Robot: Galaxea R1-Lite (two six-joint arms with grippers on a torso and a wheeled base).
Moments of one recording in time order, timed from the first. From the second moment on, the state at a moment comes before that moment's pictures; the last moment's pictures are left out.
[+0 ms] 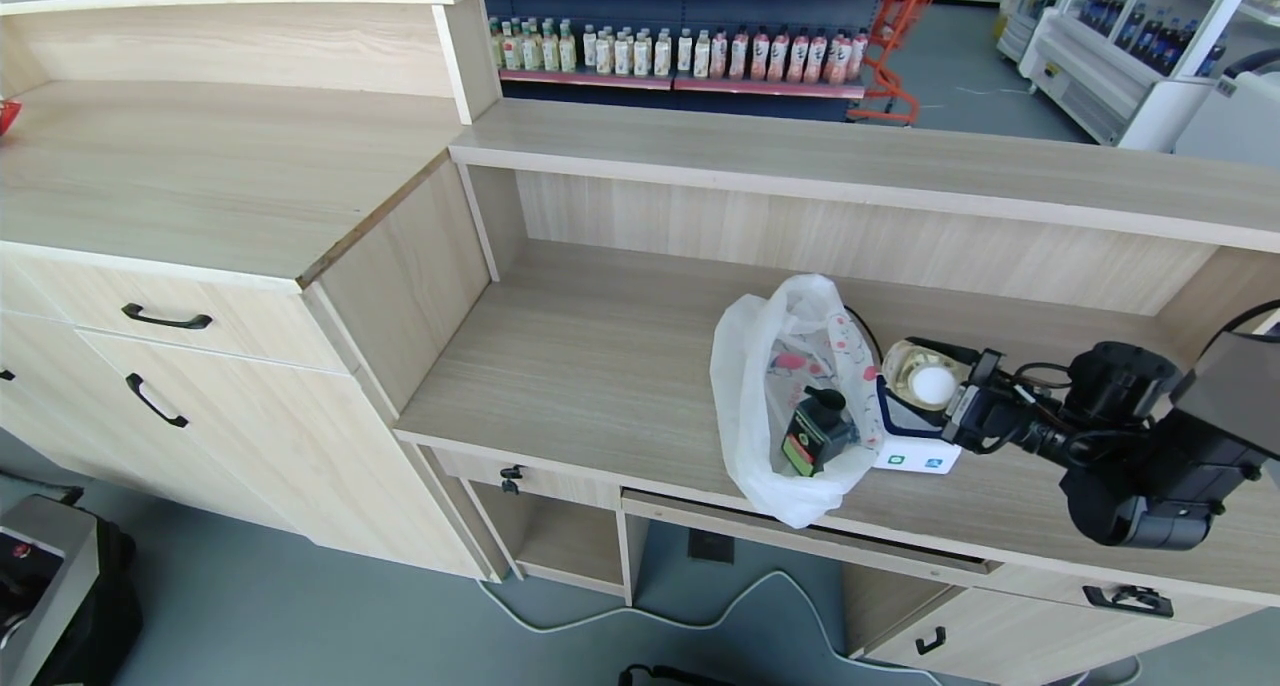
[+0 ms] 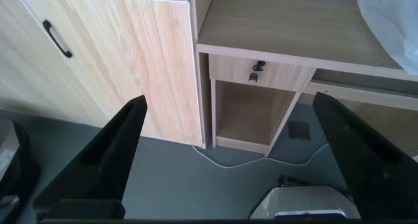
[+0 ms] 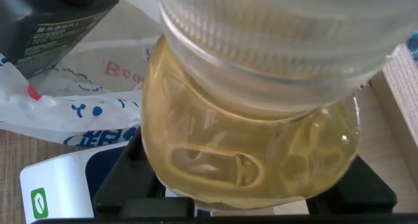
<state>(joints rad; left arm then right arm) -0.01 0.00 0.00 0.00 -0.01 0.03 -0.13 2.33 -0.90 -1.49 0.86 -1.16</state>
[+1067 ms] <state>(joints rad) -0.01 0.00 0.00 0.00 -0.01 0.03 -0.17 1.95 -0.82 -1.21 0.53 -0.26</state>
